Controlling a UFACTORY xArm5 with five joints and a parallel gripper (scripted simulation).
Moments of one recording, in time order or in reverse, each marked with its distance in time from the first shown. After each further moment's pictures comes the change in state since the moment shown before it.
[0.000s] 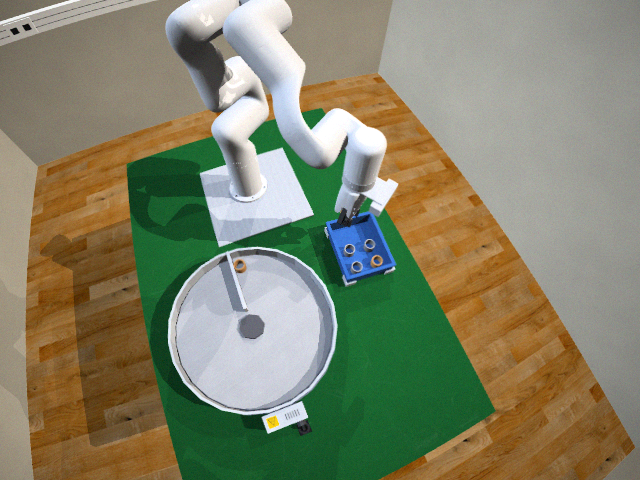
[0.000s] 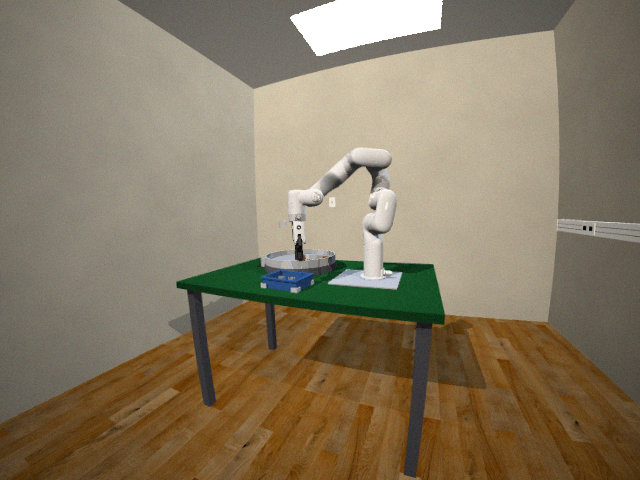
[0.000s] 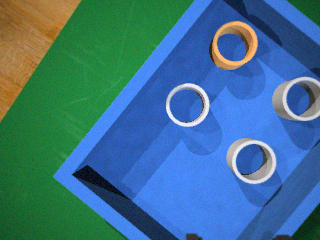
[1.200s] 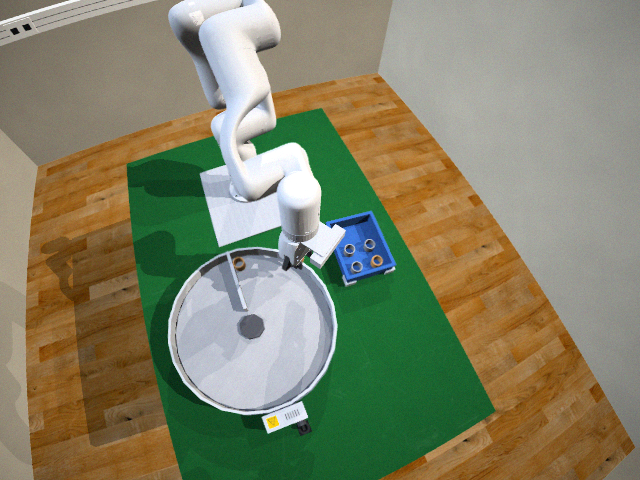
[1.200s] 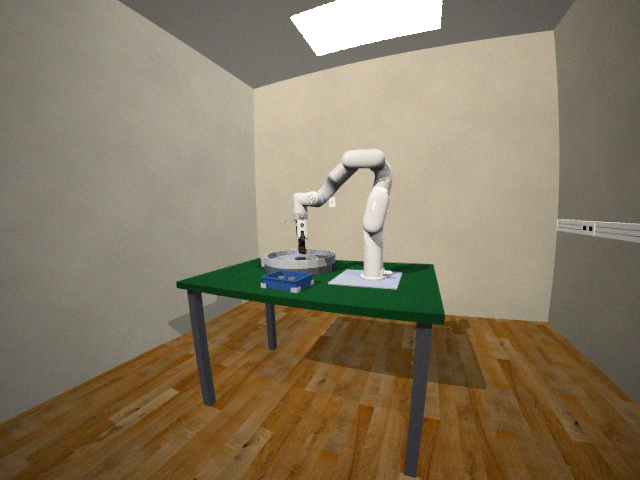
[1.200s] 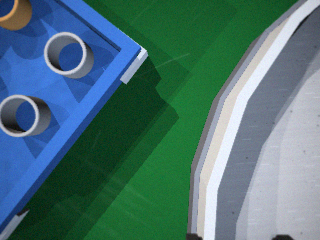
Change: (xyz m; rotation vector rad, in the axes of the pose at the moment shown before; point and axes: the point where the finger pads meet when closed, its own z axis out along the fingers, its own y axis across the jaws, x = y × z) arm -0.035 0.173 -0.003 0.005 0.008 0.013
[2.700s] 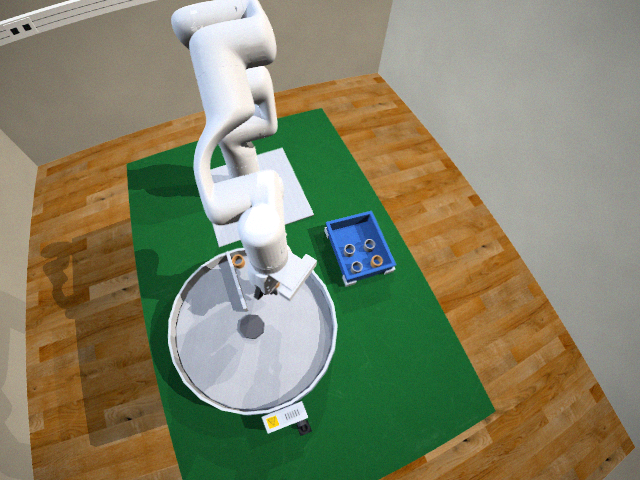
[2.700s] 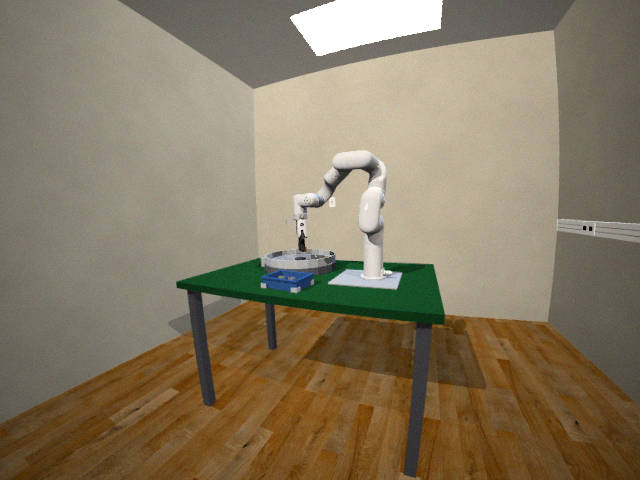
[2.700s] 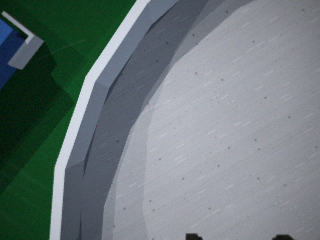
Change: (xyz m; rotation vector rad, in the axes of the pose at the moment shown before) arm -0.010 0.088 0.000 0.004 -0.001 -0.013
